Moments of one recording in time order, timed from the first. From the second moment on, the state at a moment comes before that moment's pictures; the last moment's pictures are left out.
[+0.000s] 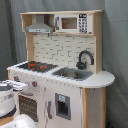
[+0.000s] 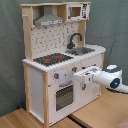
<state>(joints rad) -0.57 -1.45 1.46 -2.56 -0.33 3.06 -0.70</state>
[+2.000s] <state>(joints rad) -0.83 -1.45 1.49 -2.56 -0.33 3.38 -0.68</state>
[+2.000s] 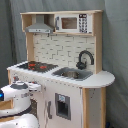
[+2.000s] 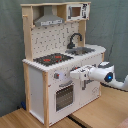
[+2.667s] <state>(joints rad) -0.83 -1.45 1.49 -2.54 -0.33 3.35 -0.68</state>
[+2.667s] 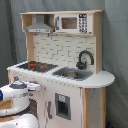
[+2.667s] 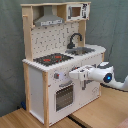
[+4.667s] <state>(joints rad) -0.82 -1.45 1.49 -2.55 -0.32 3.34 -0.05</state>
